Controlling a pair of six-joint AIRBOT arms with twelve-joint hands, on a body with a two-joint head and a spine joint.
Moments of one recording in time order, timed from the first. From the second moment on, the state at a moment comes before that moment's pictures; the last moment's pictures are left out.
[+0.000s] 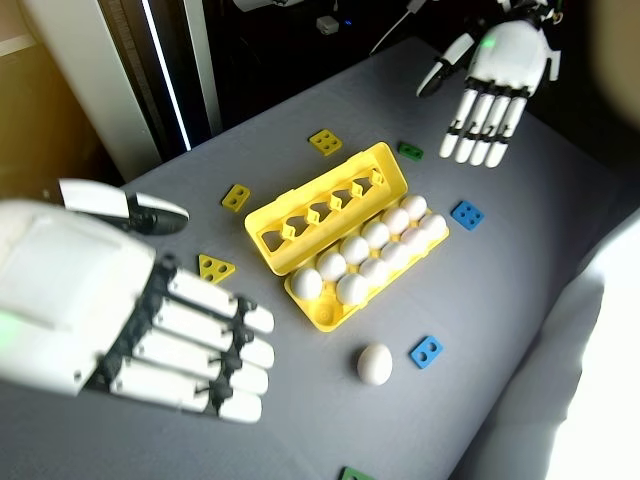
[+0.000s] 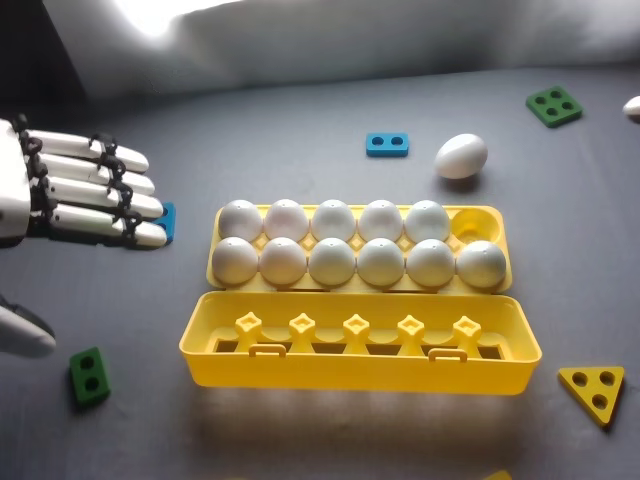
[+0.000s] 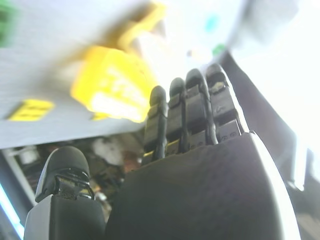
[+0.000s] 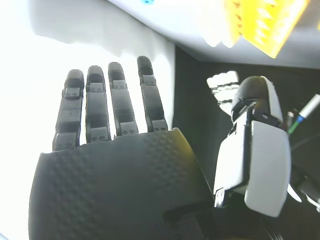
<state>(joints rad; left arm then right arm) 0.40 -0.82 1.07 1.25 -0.97 0.05 -0.21 -0.58 1.01 -0.87 0.31 -0.30</state>
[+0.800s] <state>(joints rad) 0.47 -0.82 1.12 1.37 -1.02 -0.10 -0.08 -0.94 1.34 -1.19 0.30 -0.15</state>
